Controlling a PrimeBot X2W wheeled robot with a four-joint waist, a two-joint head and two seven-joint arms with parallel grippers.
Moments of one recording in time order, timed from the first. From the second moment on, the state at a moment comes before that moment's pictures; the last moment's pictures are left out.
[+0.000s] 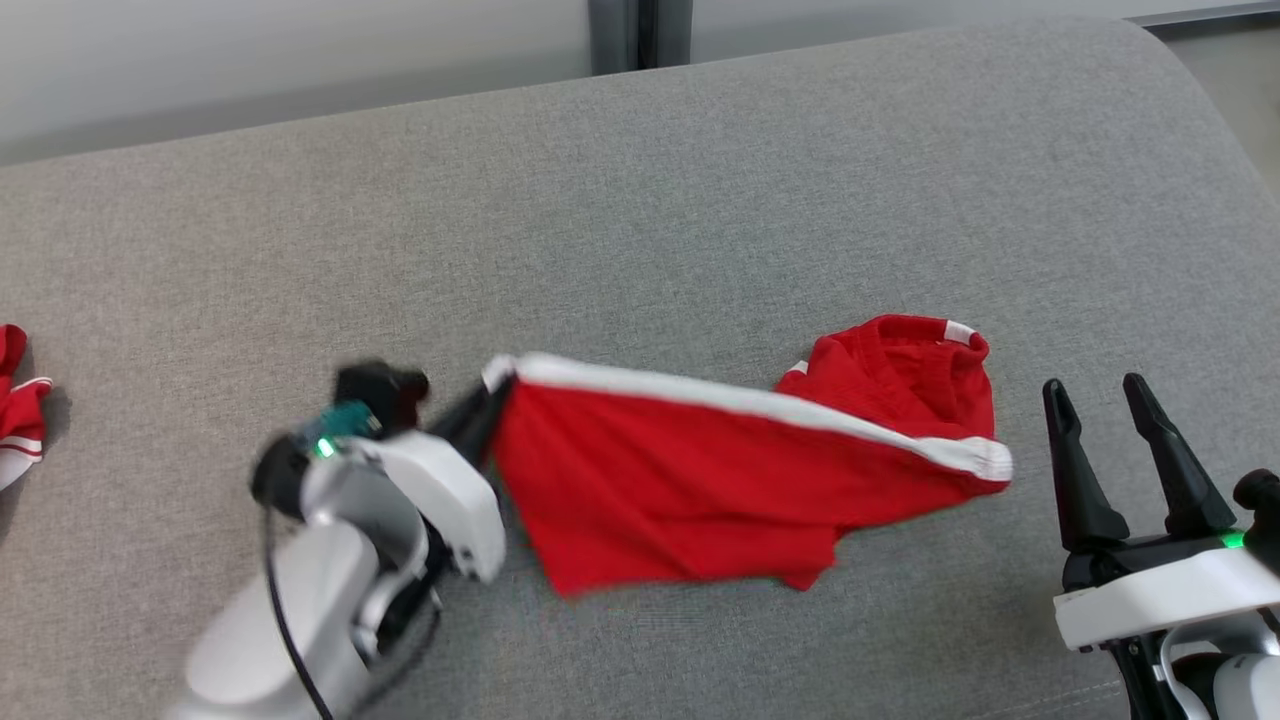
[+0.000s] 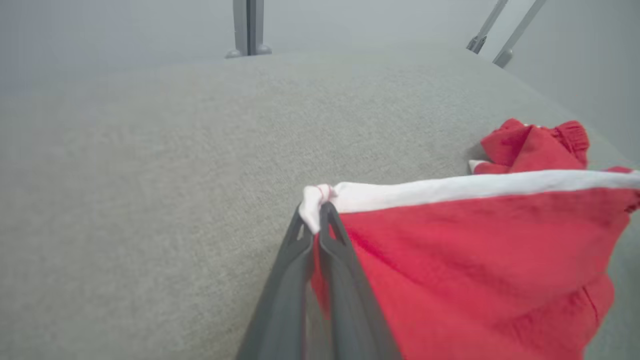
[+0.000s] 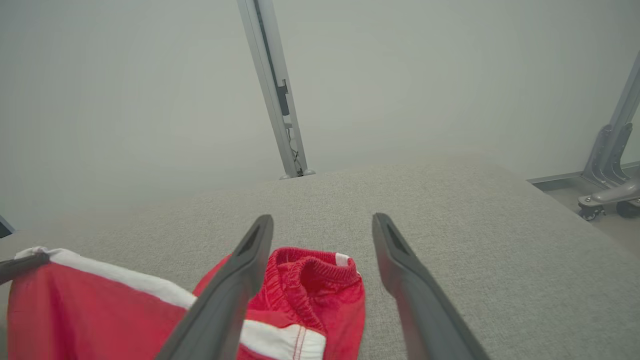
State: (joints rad) left arm -0.47 0.26 -0.62 0.42 -0.65 0.02 0.04; right arm -0.06 -0.11 0.00 -0.04 0.33 0.13 -0.08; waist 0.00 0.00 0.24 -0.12
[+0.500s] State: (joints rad) left arm -0.51 0.35 -0.57 0.33 -0.61 0.06 -0.03; right arm -0.07 -0.11 -0.02 -0.03 0.36 0.13 -0.08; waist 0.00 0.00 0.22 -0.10
